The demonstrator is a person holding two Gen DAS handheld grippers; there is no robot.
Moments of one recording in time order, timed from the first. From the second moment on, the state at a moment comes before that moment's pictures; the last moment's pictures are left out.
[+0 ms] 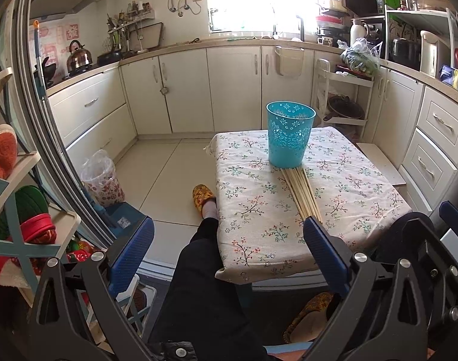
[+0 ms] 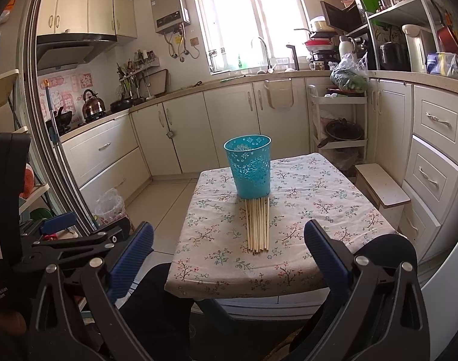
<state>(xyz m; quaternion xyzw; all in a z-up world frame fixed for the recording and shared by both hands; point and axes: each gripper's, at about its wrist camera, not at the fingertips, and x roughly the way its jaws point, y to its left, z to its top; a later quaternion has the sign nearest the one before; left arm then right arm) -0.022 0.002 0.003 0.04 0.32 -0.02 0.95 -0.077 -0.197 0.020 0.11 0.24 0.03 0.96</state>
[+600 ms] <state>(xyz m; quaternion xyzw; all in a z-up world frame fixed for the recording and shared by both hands) -0.024 0.001 0.005 0.04 0.32 -0.03 0.95 -0.080 -0.193 0.022 0.10 0.23 0.03 0.97</state>
